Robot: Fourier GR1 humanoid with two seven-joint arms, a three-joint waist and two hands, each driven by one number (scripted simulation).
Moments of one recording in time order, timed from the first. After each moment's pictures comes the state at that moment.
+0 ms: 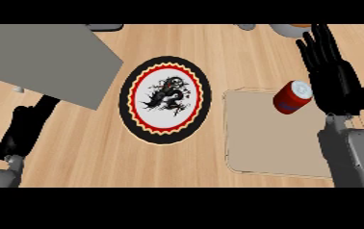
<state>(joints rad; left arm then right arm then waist) -0.08 0.60 -0.16 -1.39 0.17 0.11 0.12 -0.34 -0.29 -0.05 -1.51 -0.36 -0.06 0.00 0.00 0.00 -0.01</state>
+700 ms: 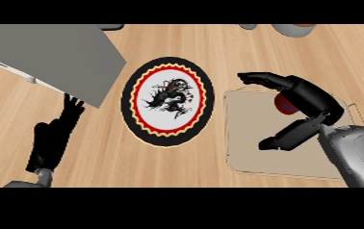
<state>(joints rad) -0.01 0.45 -0.21 -1.47 0.17 0.18 0.09 -0.37 -0.49 0.23 -1.49 -0.21 0.45 -0.12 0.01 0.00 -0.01</state>
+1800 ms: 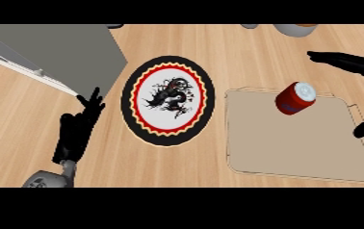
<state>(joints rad) -0.08 0.36 -0.27 -1.44 0.17 0.21 0.14 -0.47 -0.91 0.19 -1.27 0.25 0.53 -0.55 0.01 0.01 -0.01</state>
